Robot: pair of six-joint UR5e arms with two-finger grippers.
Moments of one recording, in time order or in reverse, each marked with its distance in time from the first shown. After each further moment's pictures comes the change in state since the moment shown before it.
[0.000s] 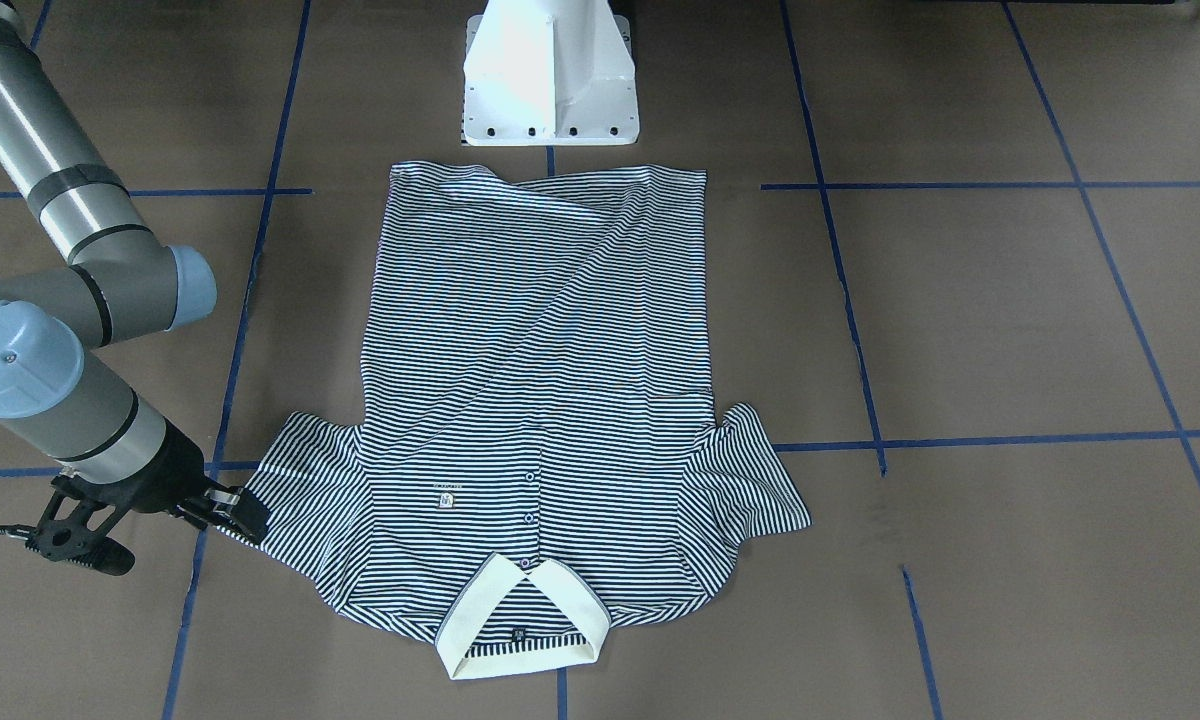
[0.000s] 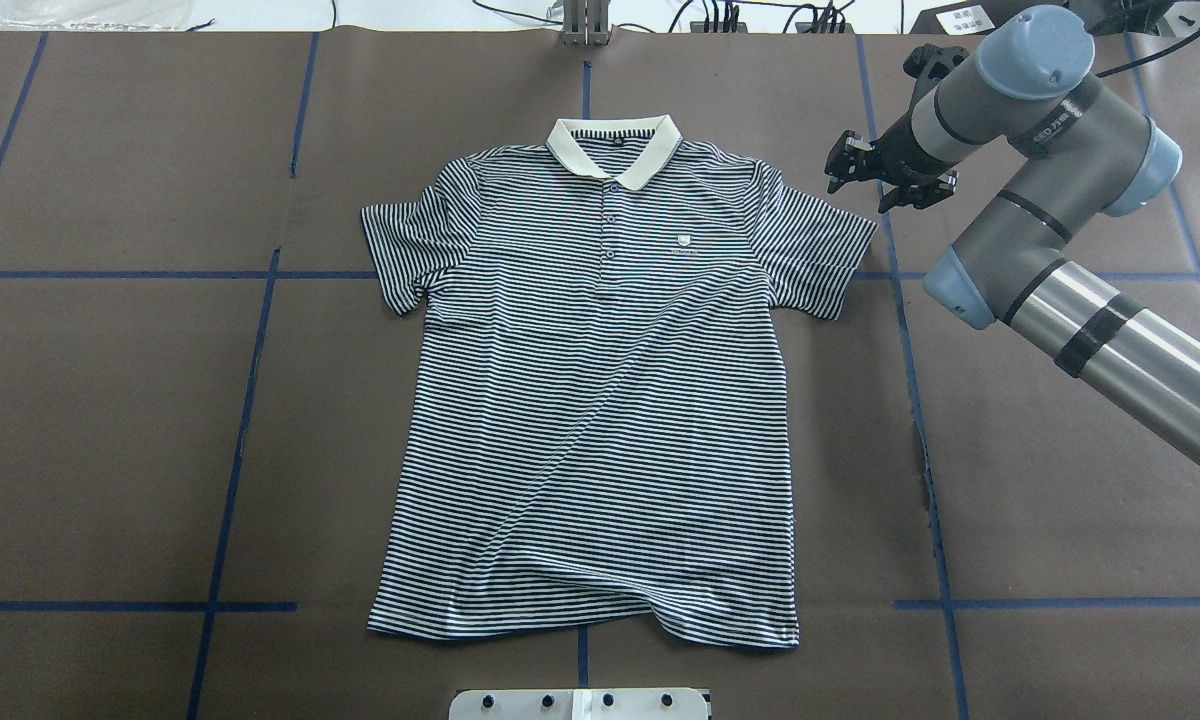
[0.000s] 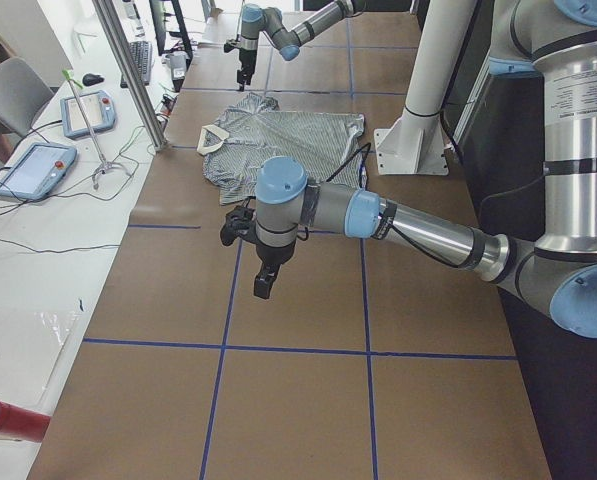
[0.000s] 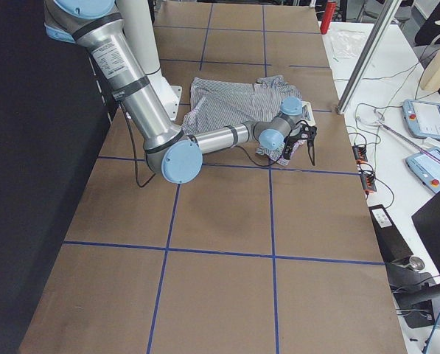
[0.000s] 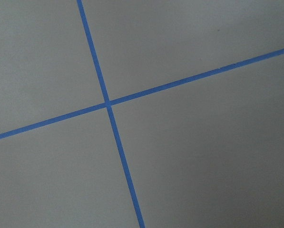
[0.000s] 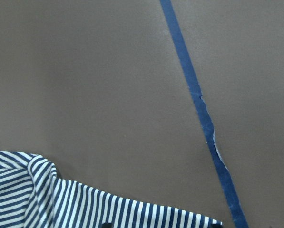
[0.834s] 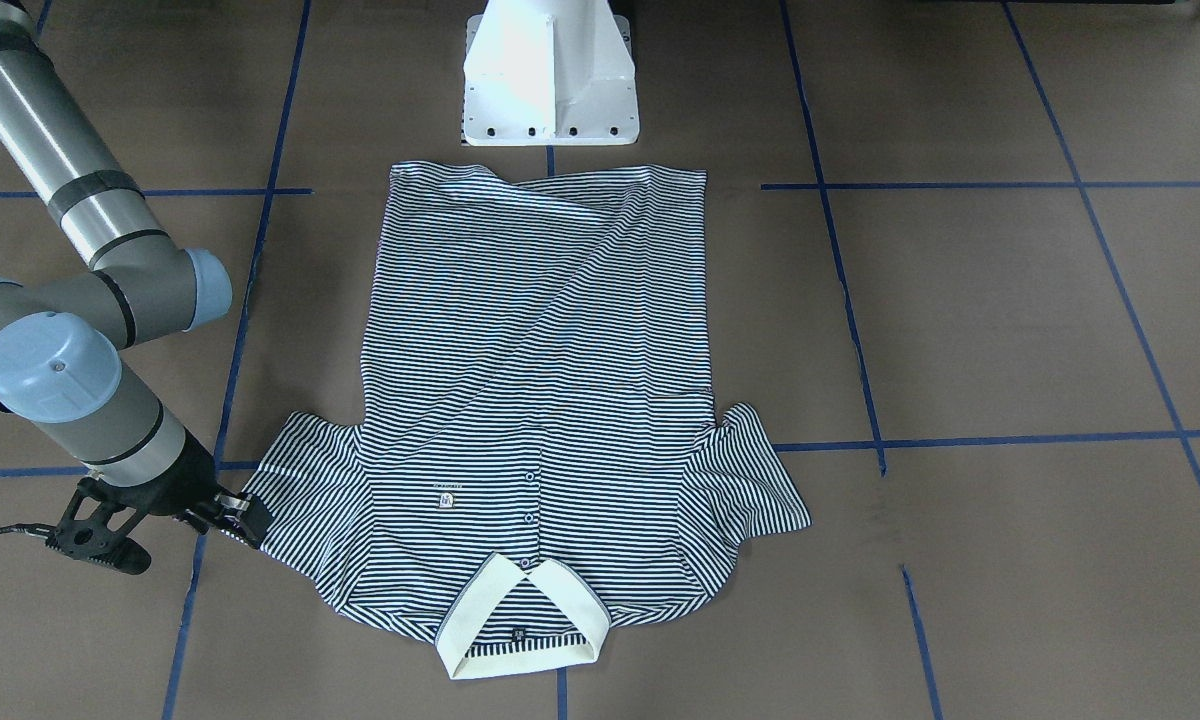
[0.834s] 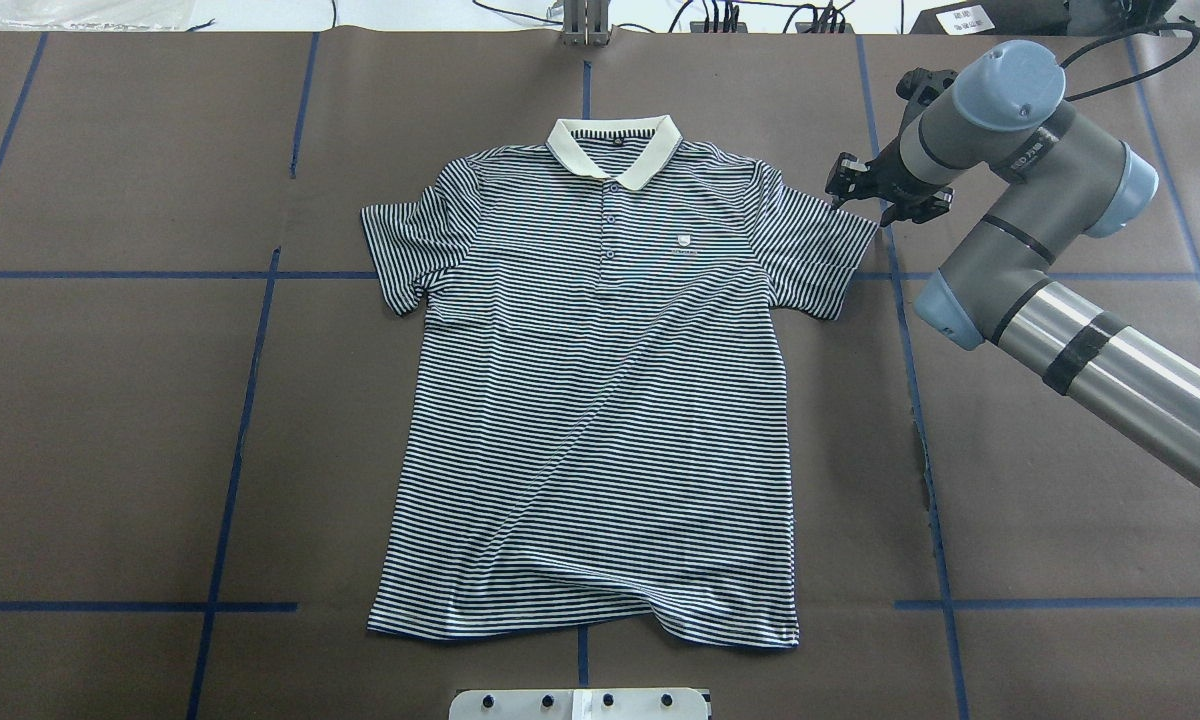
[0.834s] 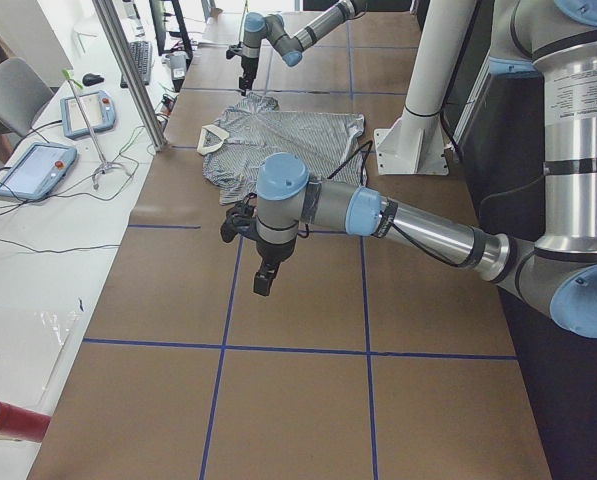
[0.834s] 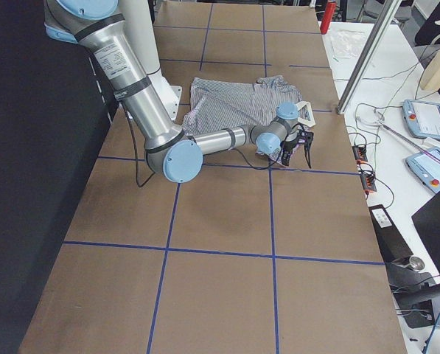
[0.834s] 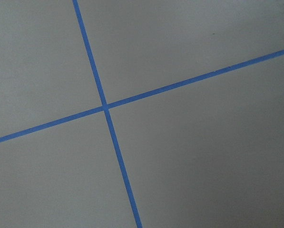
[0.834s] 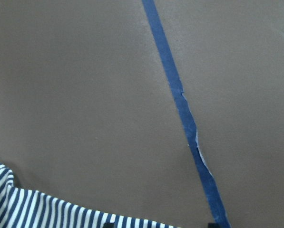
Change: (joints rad) left arm -0.001 0.000 -0.009 0.000 -0.003 0.000; right arm -0.031 -0.005 -0.028 -0.002 -0.071 -0.005
